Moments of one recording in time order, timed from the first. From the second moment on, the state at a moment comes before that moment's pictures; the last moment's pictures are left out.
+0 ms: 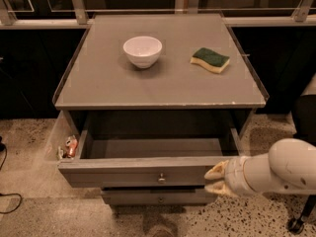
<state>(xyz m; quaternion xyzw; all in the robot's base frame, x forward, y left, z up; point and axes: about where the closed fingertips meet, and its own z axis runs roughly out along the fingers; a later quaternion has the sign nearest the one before) 0.416 -0.182 0.643 -0.64 0.71 0.06 0.29</state>
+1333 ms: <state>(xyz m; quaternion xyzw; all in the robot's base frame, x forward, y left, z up) 0.505 -0.205 0.666 -0.64 0.71 0.02 0.29</state>
